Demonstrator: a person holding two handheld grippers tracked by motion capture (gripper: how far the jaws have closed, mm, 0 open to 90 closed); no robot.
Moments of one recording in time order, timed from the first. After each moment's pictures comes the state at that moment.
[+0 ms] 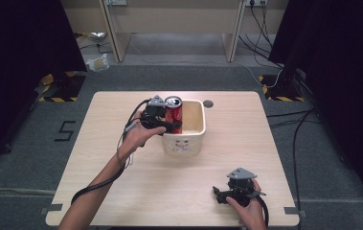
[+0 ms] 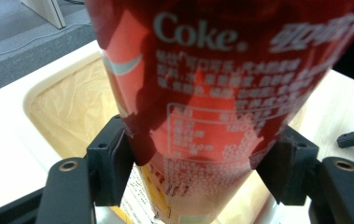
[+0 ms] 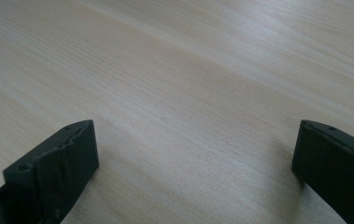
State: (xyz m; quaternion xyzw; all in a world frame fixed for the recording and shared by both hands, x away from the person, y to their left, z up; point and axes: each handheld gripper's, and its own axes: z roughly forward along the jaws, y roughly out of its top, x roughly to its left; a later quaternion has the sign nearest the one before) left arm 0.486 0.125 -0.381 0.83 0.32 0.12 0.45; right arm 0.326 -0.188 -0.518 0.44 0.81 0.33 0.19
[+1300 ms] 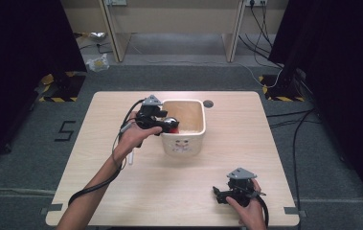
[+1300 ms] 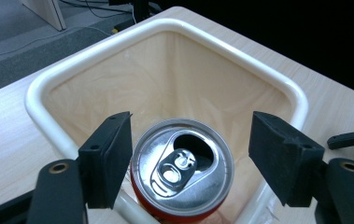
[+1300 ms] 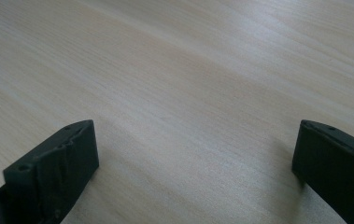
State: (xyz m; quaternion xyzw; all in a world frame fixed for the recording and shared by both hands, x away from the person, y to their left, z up) left arm 0.478 0.139 -0.371 0.81 0.33 0.12 0.46; right arm 0.326 -0.188 -0.519 0.44 0.81 0.33 0.19
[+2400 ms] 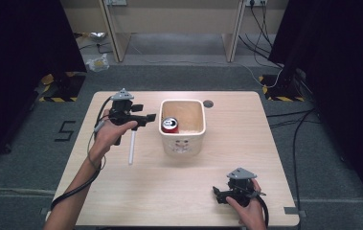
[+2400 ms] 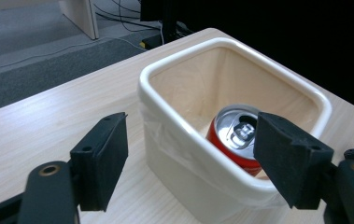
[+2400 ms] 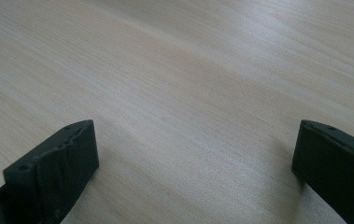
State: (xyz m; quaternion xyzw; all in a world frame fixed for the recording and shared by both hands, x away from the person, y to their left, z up) left arm 0.474 0.211 -0.360 0.78 0.38 0.14 0.48; right arm 0.326 -0.188 -0.519 0.44 0.81 0.33 0.19
